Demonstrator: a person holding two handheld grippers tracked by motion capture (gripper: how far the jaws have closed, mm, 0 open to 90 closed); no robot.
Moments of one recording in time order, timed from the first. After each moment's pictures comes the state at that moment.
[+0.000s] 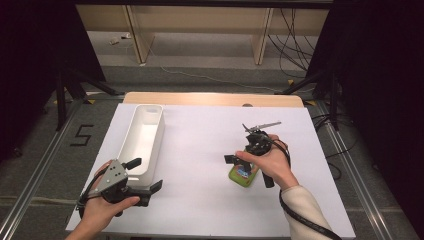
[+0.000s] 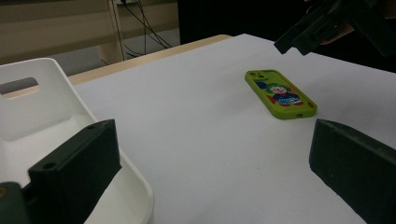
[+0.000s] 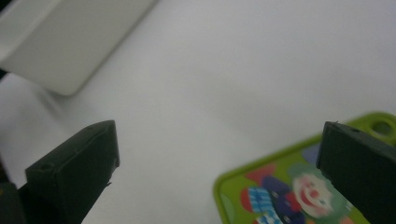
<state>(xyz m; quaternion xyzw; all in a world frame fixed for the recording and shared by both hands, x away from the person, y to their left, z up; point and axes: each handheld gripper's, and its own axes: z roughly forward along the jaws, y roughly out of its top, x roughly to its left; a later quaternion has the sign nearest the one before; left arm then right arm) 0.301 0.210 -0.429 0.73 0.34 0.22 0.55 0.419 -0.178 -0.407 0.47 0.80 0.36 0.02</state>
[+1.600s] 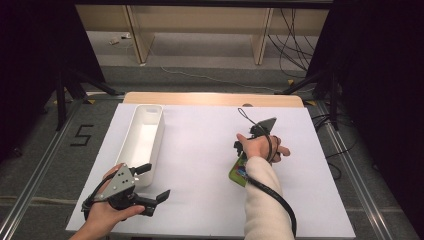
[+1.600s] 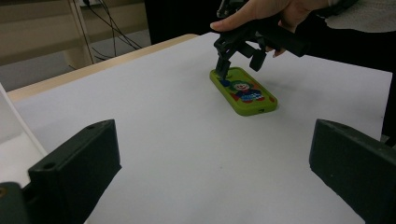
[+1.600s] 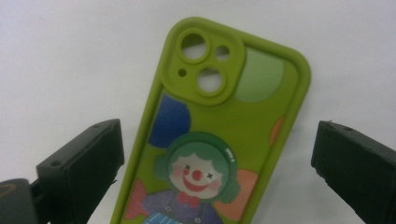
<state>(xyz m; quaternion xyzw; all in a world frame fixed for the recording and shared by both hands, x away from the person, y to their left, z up) 0.289 0.193 -0.427 0.76 0.29 0.19 0.56 0.476 -0.171 -0.446 0.79 0.61 0.08 0.05</state>
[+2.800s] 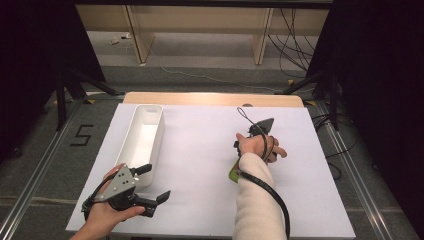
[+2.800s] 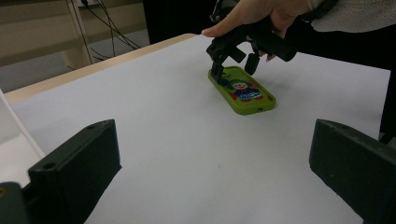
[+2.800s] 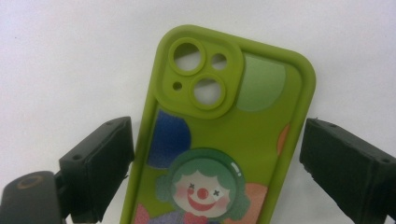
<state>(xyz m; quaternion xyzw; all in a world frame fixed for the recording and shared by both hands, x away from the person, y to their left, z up) 0.289 0.193 -0.427 0.76 0.28 0.19 0.56 0.483 -0.165 -0.453 0.81 0.58 0.06 0.06</state>
